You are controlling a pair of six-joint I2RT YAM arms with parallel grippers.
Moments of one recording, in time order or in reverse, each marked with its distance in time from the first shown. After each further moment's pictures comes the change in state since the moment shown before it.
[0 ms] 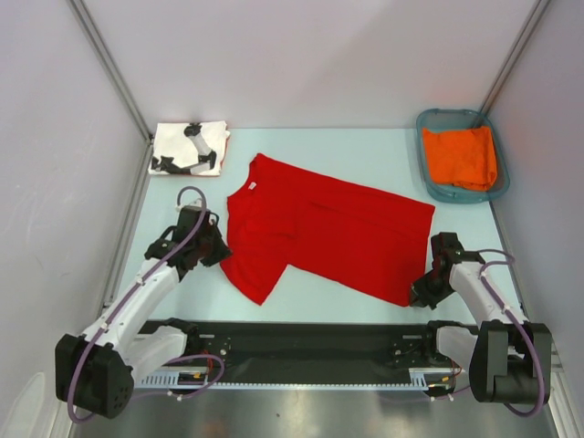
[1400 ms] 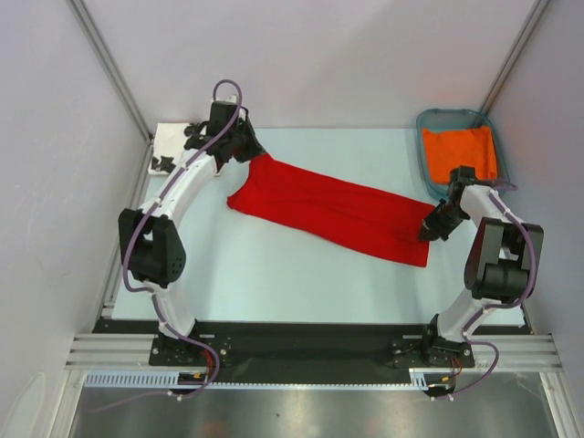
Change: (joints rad) left arm 0.004 0.848 1.018 0.105 0.096 0.114; right arm -0.148 0.623 0.656 0.041 -0.133 -0.329
